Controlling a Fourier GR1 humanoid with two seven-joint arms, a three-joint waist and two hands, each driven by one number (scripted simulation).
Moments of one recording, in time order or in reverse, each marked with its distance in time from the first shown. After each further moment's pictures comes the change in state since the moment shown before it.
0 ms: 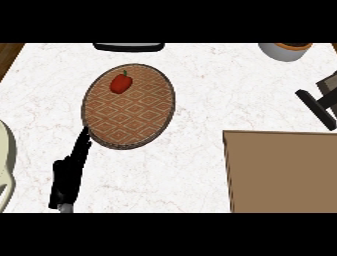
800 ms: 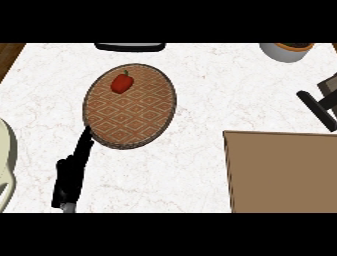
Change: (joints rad) left arm -0.007 0.000 -0.021 -0.005 -0.004 0.018 0.010; right arm 0.126 -0.155 0.080 -0.418 -0.046 0.291 0.140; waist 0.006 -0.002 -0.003
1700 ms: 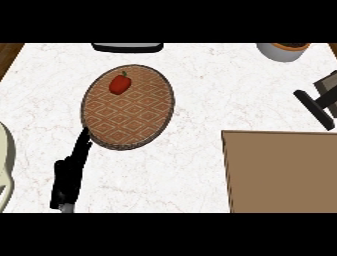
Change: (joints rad) left arm 0.002 0.011 0.004 0.020 0.021 0.009 -0.019; right arm 0.369 -0.073 -0.330 -0.648 -0.206 0.208 0.251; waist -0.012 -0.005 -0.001
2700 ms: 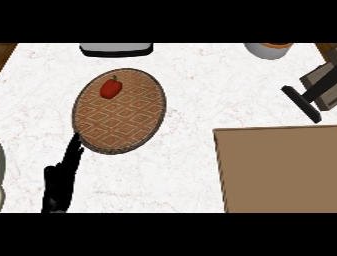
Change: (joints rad) left arm 0.049 0.025 0.014 -0.024 0.025 0.019 0.002; right arm 0.452 0.609 -0.045 -0.344 0.149 -0.073 -0.030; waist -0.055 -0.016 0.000
